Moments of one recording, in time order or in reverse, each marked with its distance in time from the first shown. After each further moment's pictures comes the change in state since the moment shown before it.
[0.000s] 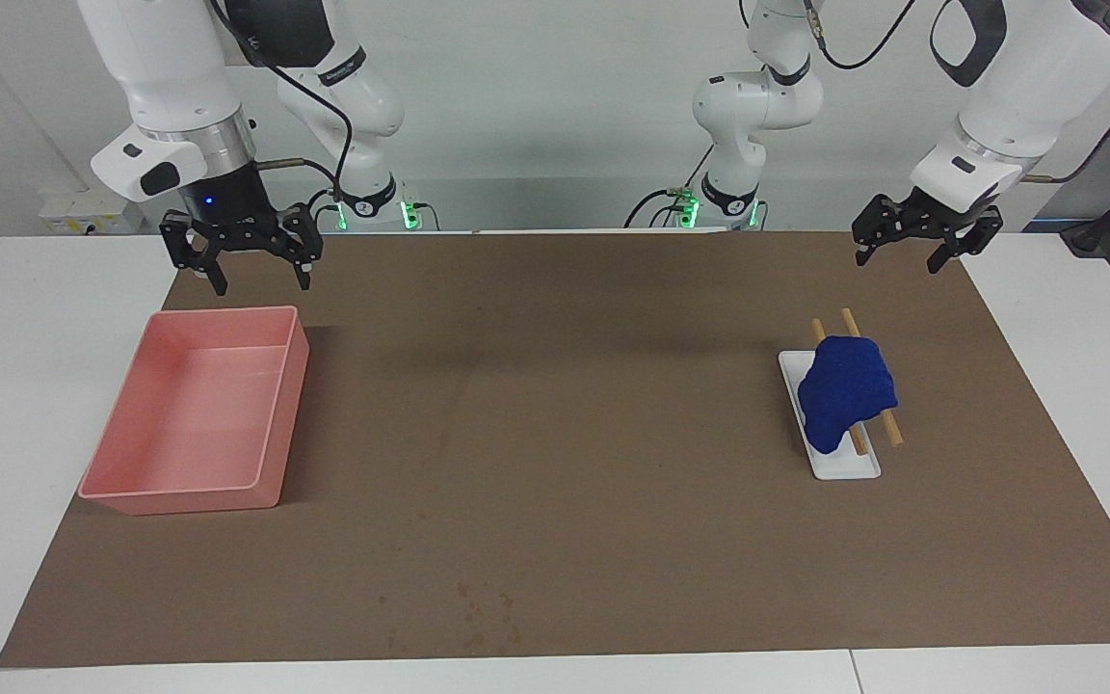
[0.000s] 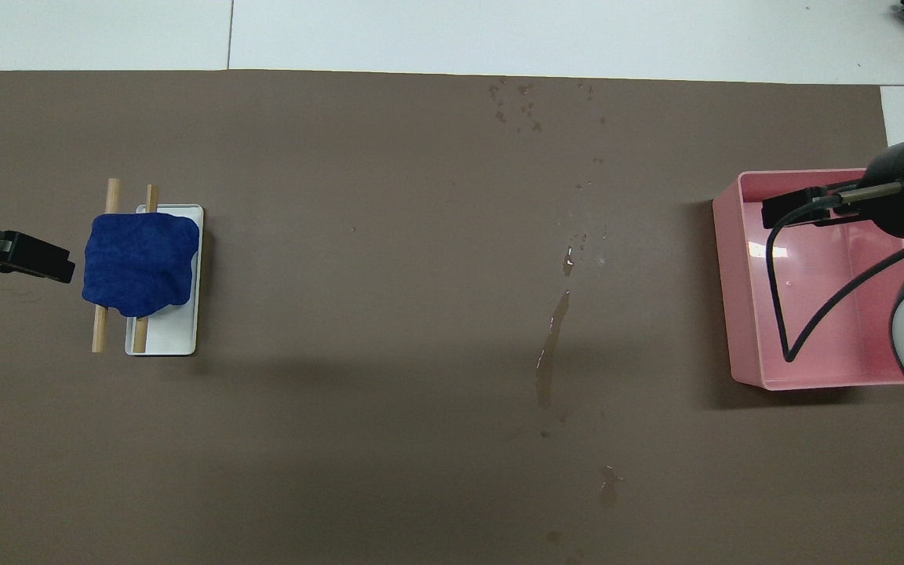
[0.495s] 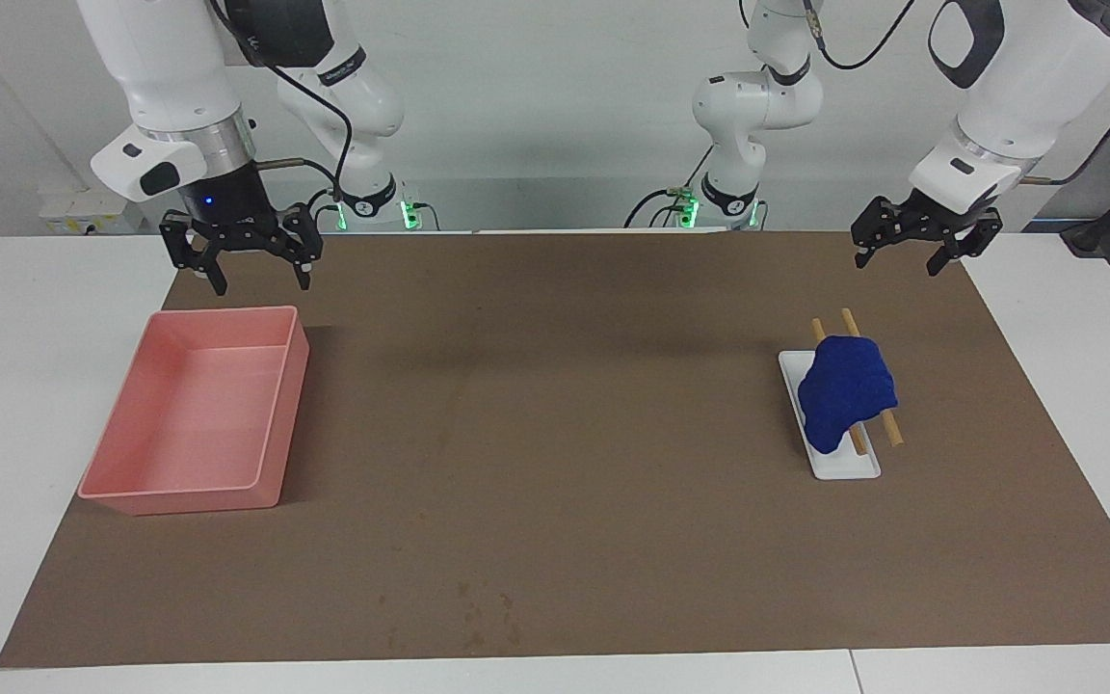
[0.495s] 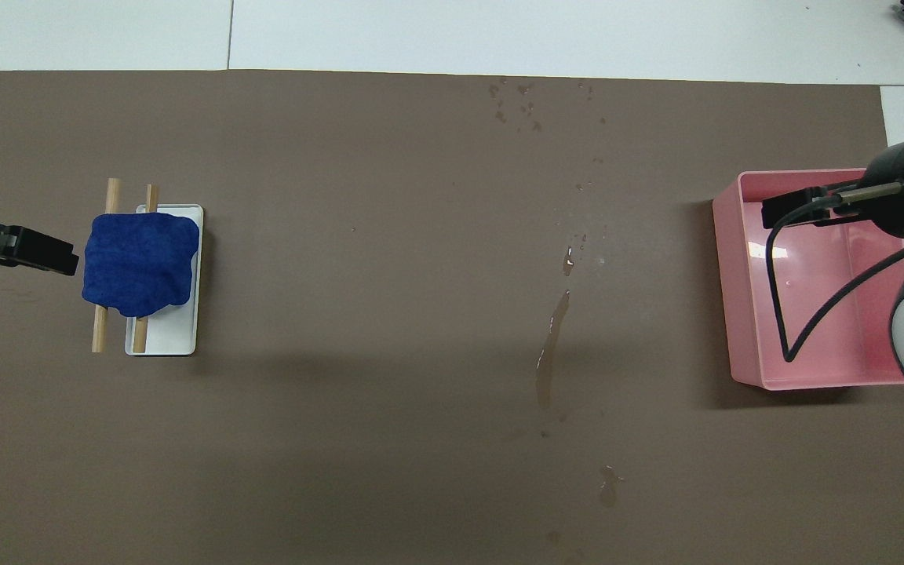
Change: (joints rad) left arm 0.001 -0.006 -0.001 -0.037 0.000 0.083 -0.009; right arm 0.000 0.000 0.000 0.000 0.000 0.000 0.000
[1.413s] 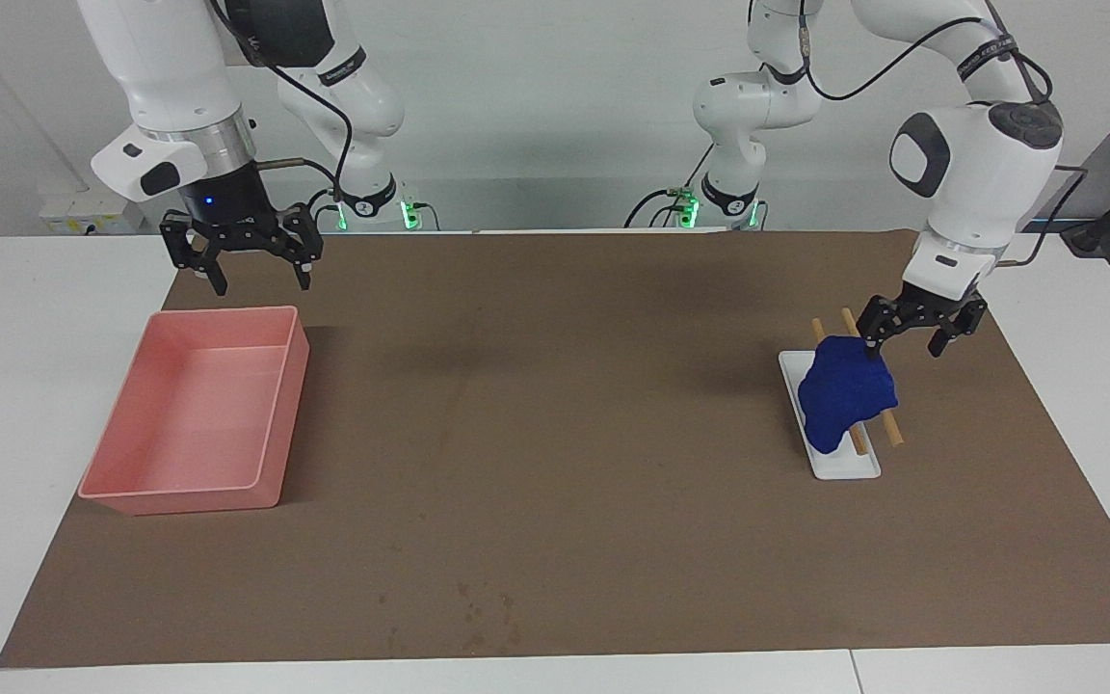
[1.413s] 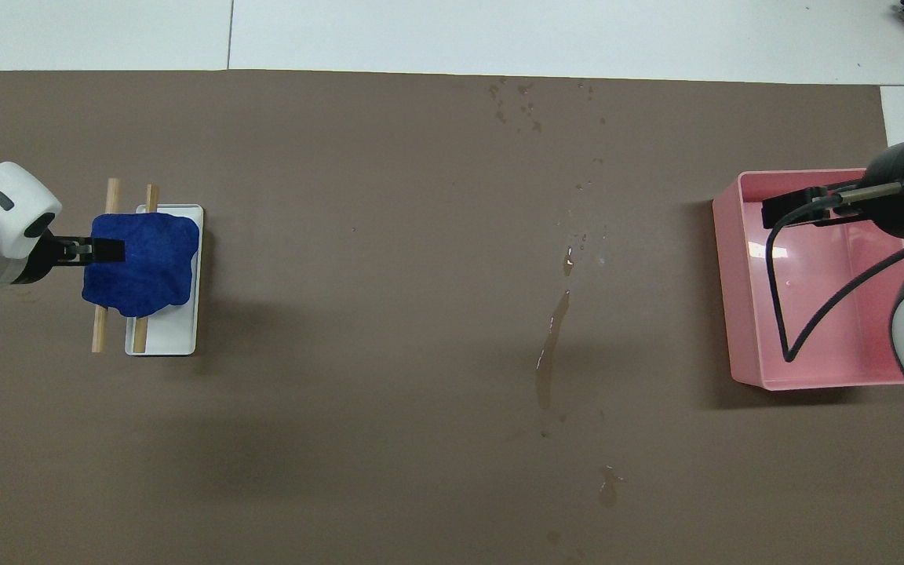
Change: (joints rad) left arm 0.070 0.007 0.003 -0.468 0.035 0.649 -0.142; right arm 0.000 0.000 0.000 0.000 0.000 0.000 0.000
